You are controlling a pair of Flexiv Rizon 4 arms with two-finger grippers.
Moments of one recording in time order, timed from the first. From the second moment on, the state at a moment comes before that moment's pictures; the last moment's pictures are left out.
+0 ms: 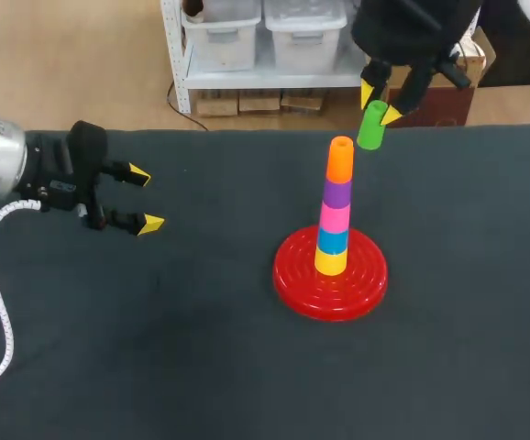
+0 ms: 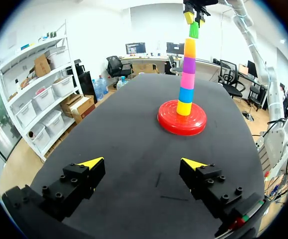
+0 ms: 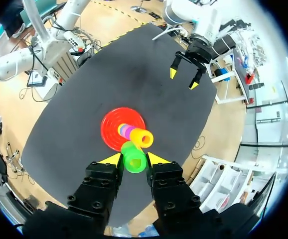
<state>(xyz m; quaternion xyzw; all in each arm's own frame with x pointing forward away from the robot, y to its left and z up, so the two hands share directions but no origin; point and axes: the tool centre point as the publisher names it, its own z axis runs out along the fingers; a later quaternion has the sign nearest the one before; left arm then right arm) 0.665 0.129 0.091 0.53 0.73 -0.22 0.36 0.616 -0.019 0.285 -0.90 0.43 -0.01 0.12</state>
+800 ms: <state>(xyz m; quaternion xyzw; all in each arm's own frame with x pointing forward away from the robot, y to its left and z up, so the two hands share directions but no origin) 0.665 0.129 0.091 0.53 0.73 -0.22 0.36 0.624 0.006 0.276 -0.91 0.40 -0.01 0.09</state>
